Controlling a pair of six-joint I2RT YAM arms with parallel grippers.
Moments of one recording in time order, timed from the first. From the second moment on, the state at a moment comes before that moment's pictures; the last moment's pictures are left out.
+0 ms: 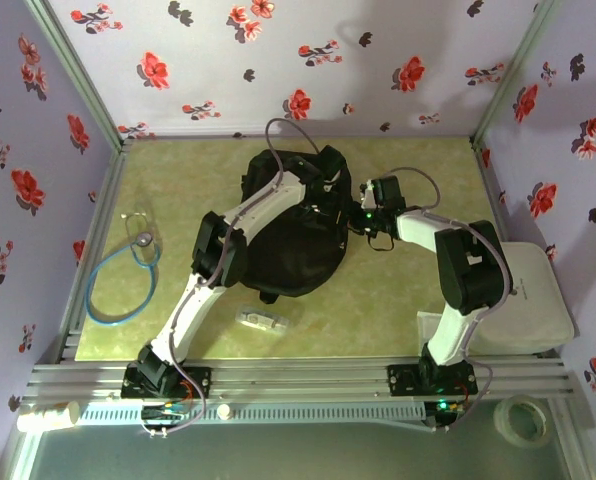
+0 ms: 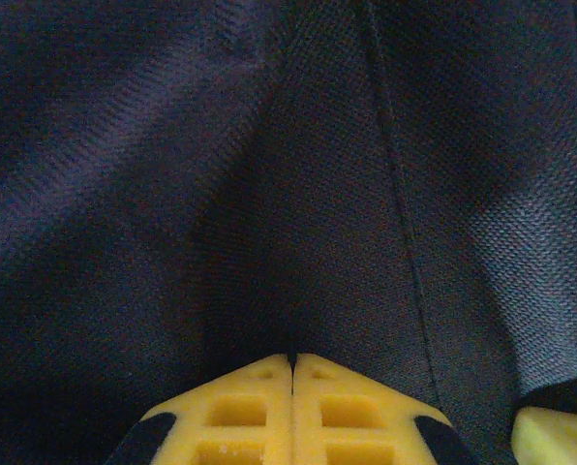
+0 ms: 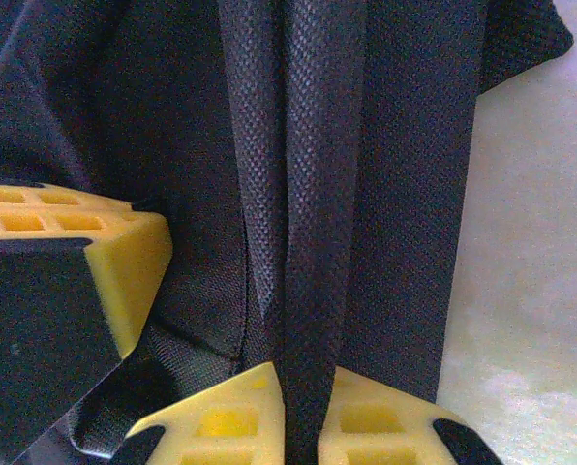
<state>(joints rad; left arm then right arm) -0.75 2.50 2.40 -1.06 -0.10 -0.30 0.29 1.80 1.01 -0.09 -0.48 0.61</state>
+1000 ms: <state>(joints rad) -0.54 2.01 1.70 -0.85 -0.23 -0.43 0.30 1.82 1.18 -0.33 -0.17 0.46</state>
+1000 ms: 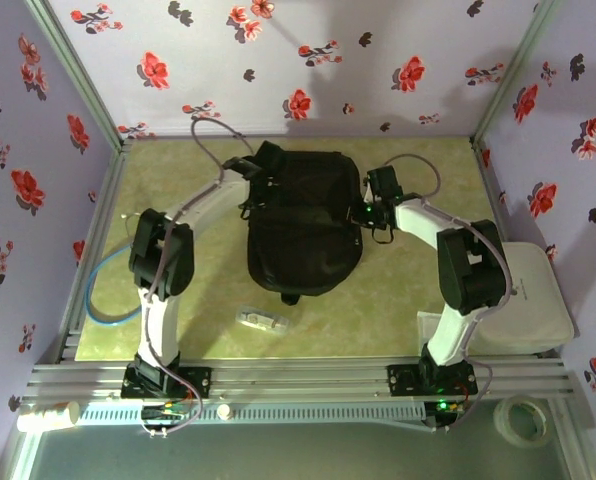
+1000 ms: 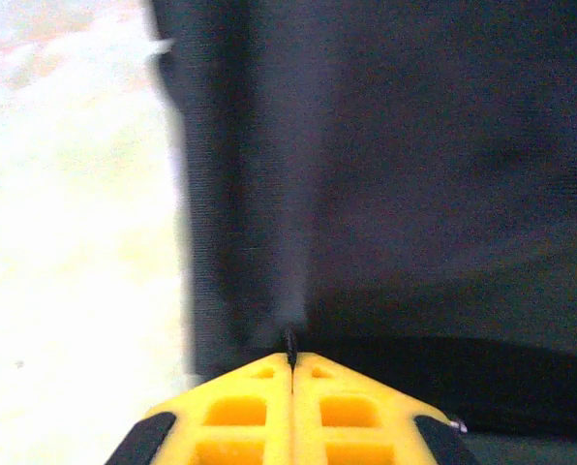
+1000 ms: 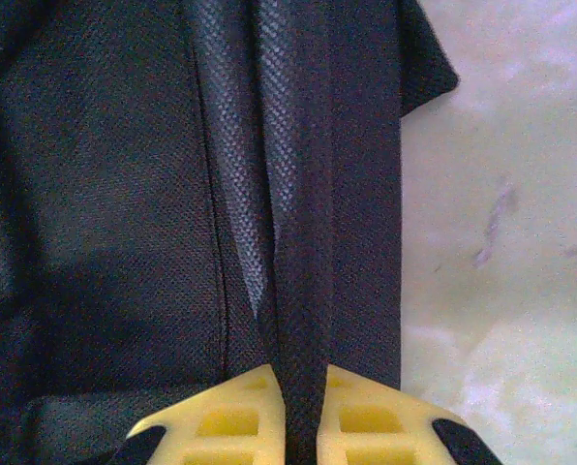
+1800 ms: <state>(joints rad) -0.38 1.50 1.27 -0.79 -0.20 -0.56 0.55 1.51 1.15 -0.49 -0.08 0.32</state>
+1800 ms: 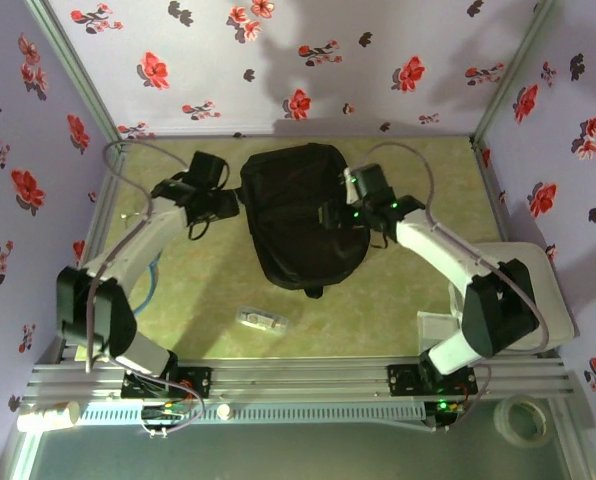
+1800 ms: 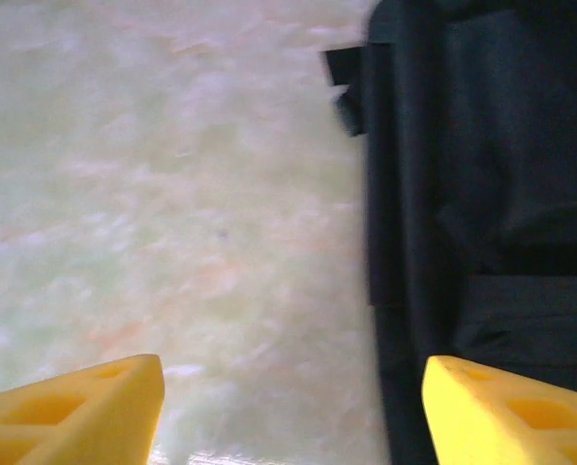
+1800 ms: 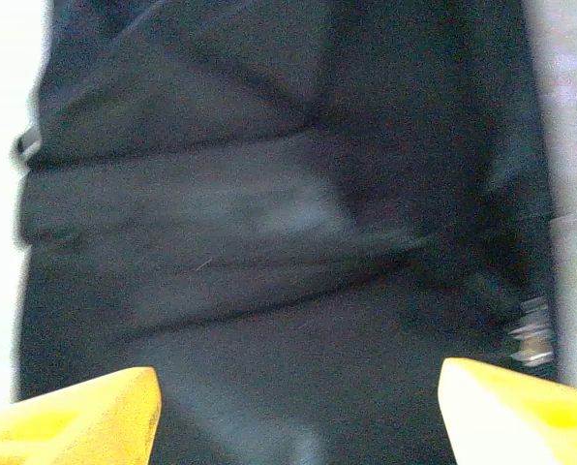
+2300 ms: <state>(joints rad) -0.12 1.28 0.92 -0.74 -0.12 -0.62 1.08 1.59 1.06 -0.51 -0.09 0.21</state>
